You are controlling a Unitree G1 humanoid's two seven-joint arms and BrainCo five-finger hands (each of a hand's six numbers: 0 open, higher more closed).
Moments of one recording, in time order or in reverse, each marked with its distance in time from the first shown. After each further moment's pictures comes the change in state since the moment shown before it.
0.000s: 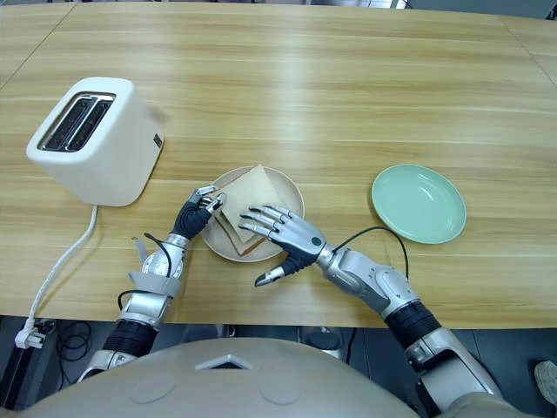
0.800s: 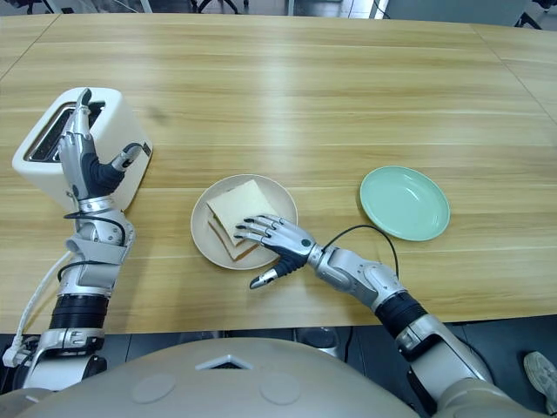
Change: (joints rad) left arm -0.130 0.189 0.204 -0.153 0.396 -0.025 0.644; right arm -0.077 0.043 0.070 0.096 -0.002 0.041 -0.010
